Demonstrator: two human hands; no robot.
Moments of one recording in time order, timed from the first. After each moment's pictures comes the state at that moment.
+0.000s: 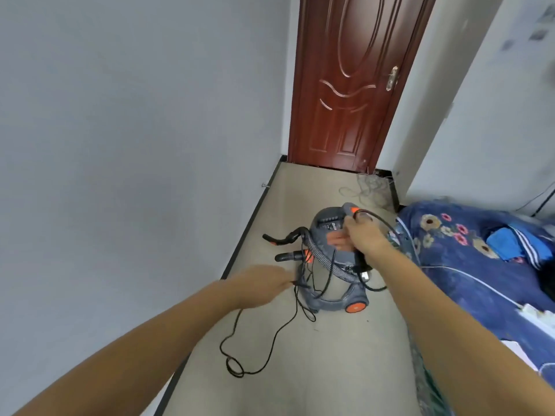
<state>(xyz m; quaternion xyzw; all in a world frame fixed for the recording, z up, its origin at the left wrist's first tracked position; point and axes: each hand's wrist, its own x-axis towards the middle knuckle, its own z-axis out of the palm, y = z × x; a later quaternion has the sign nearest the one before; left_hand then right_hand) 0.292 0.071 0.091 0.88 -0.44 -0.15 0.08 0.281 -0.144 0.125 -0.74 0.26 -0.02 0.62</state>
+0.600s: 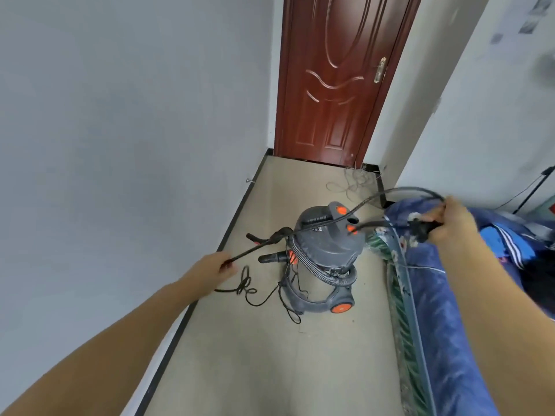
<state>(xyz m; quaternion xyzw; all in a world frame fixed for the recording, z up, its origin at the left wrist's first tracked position) 0.386 0.082 0.040 0.92 -0.23 -0.14 0.28 0.297 -0.316 0.152 -0.41 0.42 -0.26 0.77</state>
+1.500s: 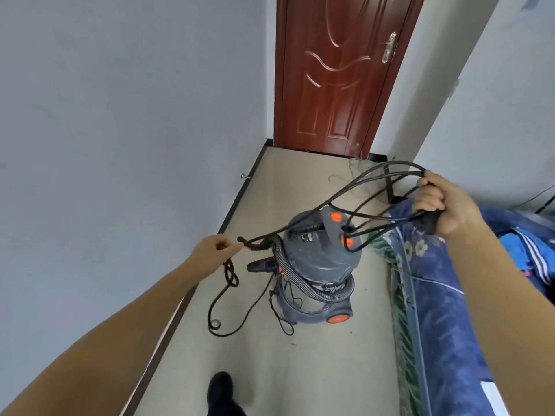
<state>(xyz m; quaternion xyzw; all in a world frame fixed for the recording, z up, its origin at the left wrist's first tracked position) 0.480 -0.057 0.053 0.87 -0.11 -0.15 0.45 0.397 -0.425 0.149 -0.44 0.19 -0.09 0.87</state>
